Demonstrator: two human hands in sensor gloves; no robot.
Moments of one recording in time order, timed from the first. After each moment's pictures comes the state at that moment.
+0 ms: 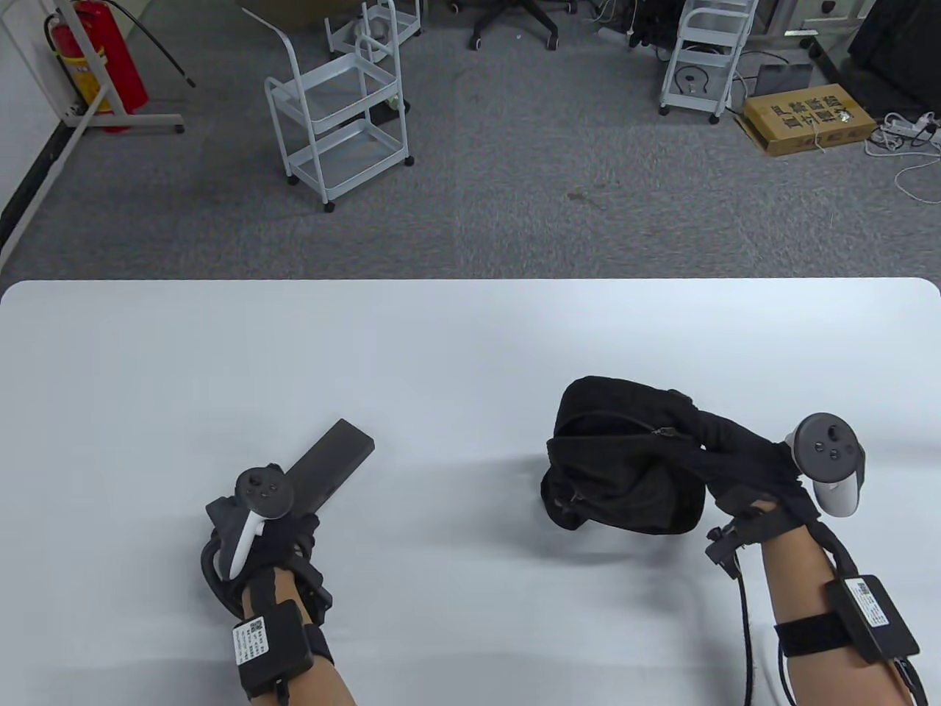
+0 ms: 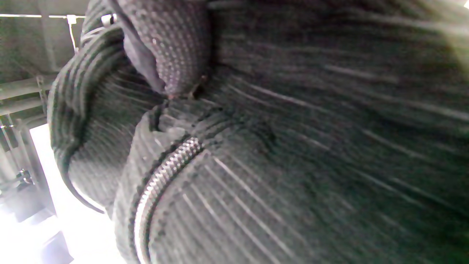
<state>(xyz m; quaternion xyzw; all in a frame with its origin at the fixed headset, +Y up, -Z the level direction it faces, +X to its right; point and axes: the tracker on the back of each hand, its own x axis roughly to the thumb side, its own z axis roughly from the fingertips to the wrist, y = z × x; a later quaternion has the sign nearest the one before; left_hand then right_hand) -0.295 -0.760 -0.338 -0.09 0.16 0.26 0.95 0.299 -0.664 -0.342 0.19 -0.04 0.82 0.54</state>
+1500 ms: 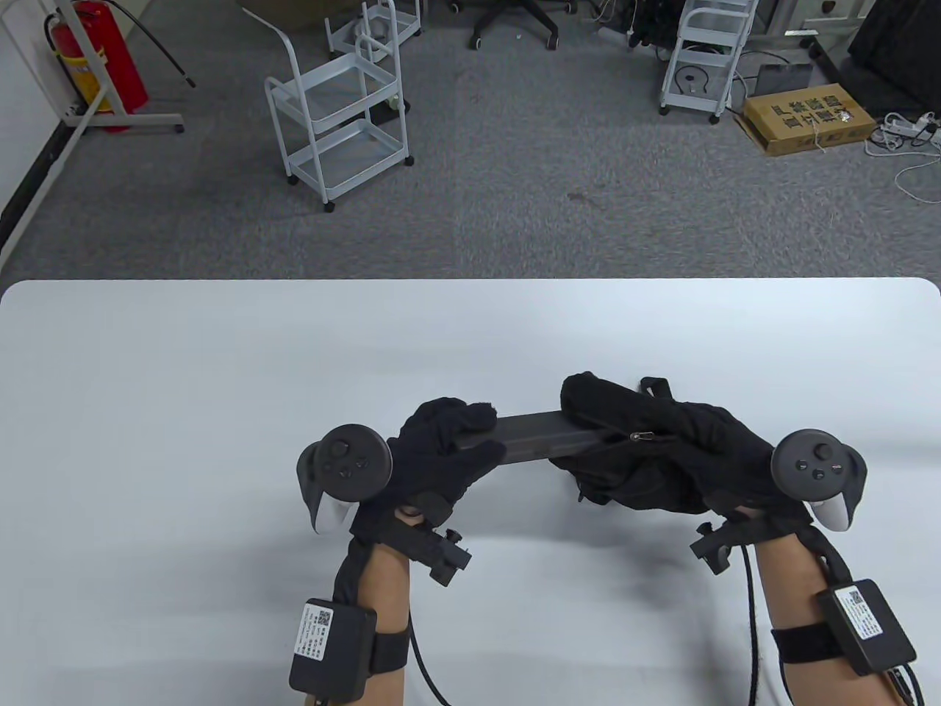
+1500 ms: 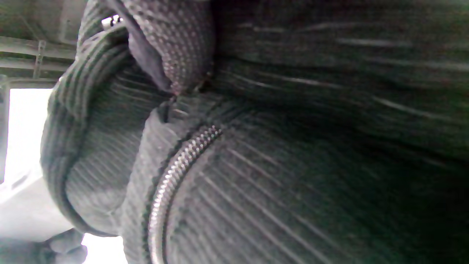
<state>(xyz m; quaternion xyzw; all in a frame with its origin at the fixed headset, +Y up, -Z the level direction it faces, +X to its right) -0.119 -0.602 -0.327 0.07 -0.25 0.47 0.84 0.280 -0.650 -0.327 0.16 -0.13 0.88 0.43</state>
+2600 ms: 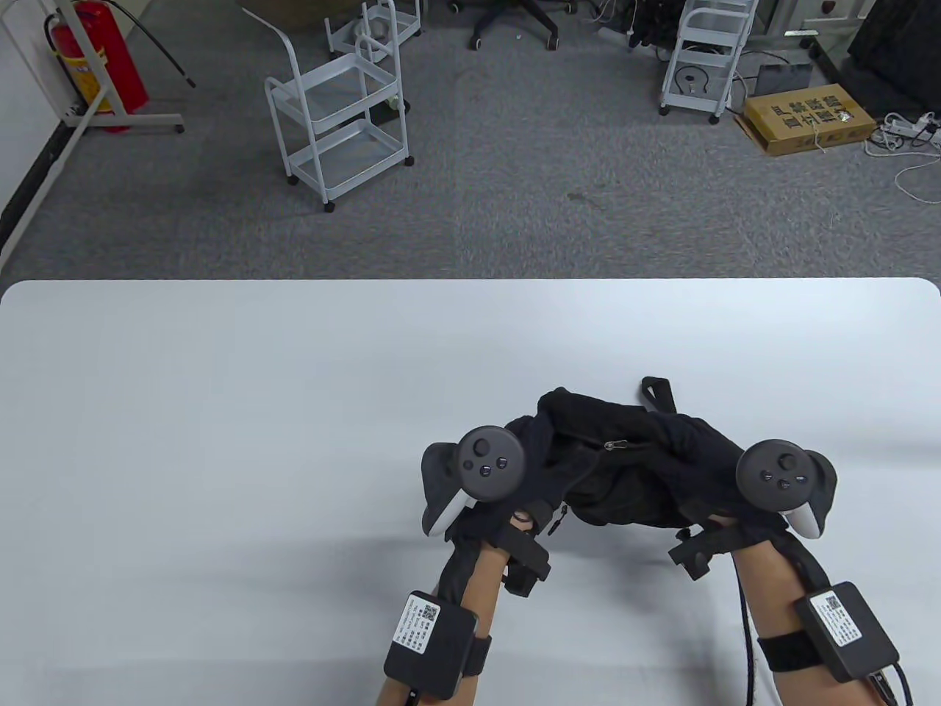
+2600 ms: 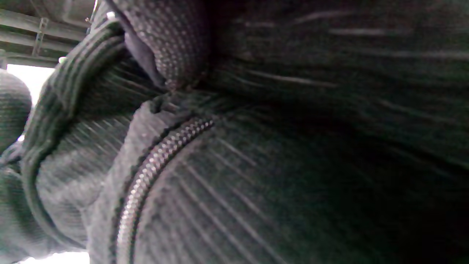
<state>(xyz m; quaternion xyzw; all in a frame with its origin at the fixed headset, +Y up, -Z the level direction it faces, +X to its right) -0.029 -0.626 -0.323 0.02 -0.21 0.36 0.91 0.253 -0.655 -0.322 0.16 -0.14 0.90 0.39</state>
